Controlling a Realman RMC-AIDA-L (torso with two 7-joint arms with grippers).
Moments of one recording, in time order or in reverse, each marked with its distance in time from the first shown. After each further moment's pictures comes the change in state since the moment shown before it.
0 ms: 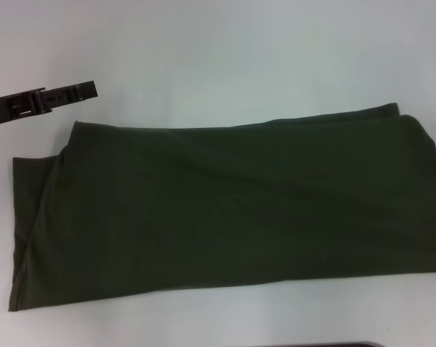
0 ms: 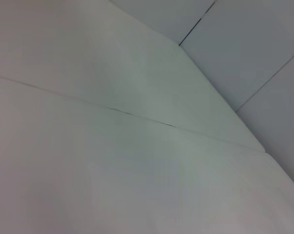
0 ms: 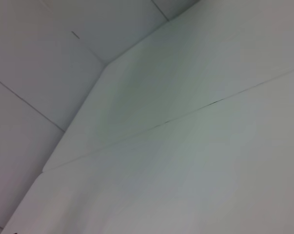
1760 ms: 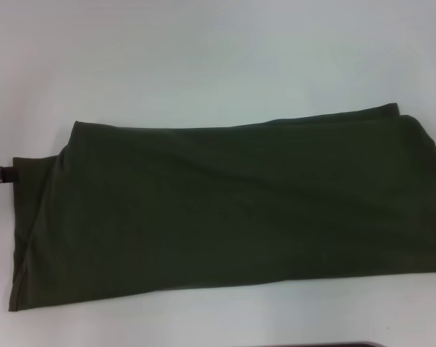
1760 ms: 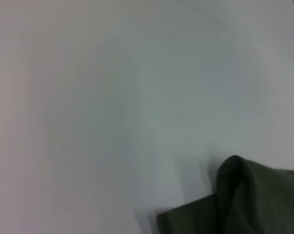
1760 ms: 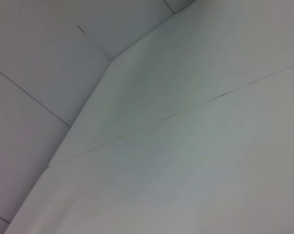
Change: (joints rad) left arm 0.088 0.203 0.036 0.091 0.168 0.101 -0.105; right arm 0.000 0.011 -0.009 0.011 -0.002 -0.002 -0.010
